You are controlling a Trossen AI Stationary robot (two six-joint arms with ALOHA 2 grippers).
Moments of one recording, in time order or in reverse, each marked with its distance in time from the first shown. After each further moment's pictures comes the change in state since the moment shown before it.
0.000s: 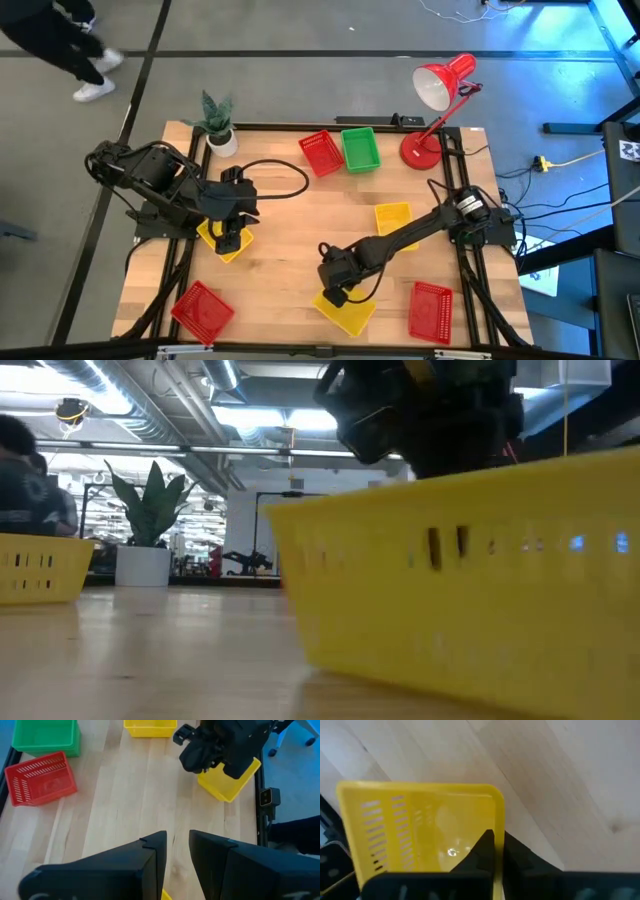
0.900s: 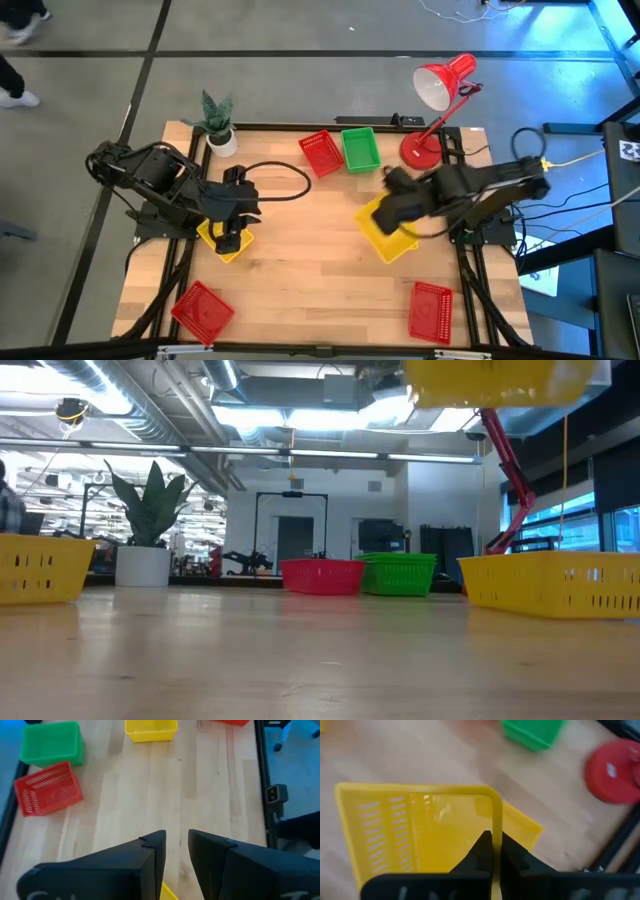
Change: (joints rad) left arm -0.002 0.005 0.000 0.010 -0.028 0.078; right arm -0.114 -0.530 0.156 -0.753 0.457 0.101
